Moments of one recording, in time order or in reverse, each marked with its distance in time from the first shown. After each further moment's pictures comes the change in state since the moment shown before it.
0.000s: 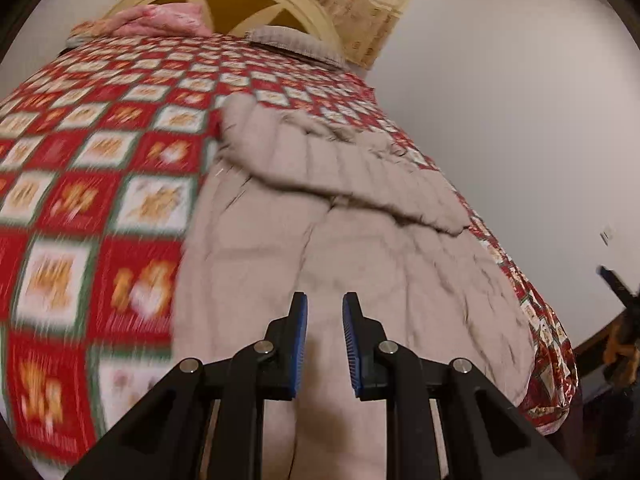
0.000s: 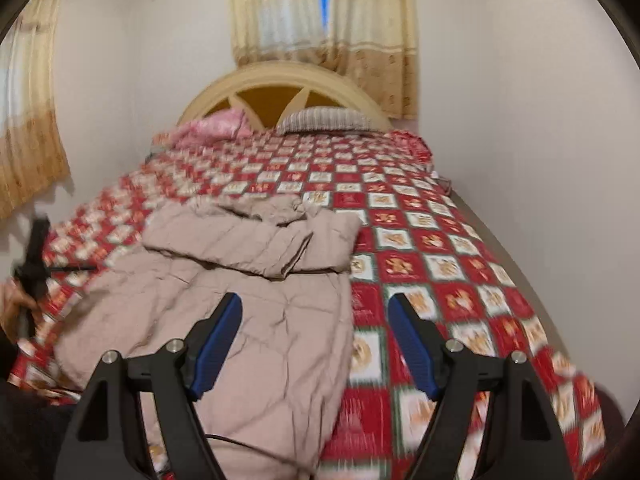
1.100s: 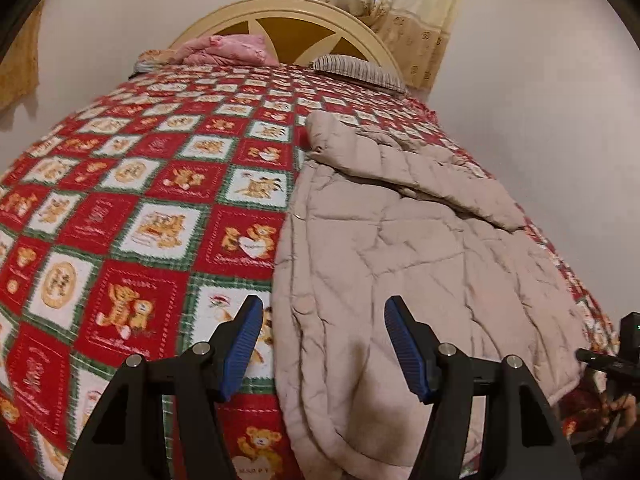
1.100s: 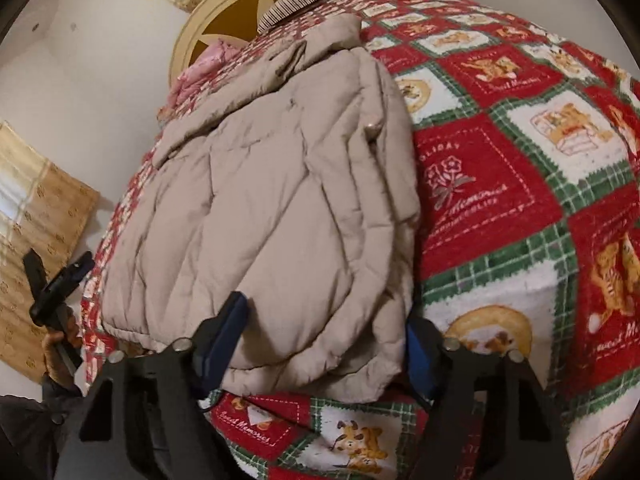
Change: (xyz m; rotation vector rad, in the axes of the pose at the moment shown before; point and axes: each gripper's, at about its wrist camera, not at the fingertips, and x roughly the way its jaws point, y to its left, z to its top) left arm -0.042 0.014 -0.054 -0.018 -0.132 0.261; right arm 0.126 0.002 -0.155 0.368 0.419 0.276
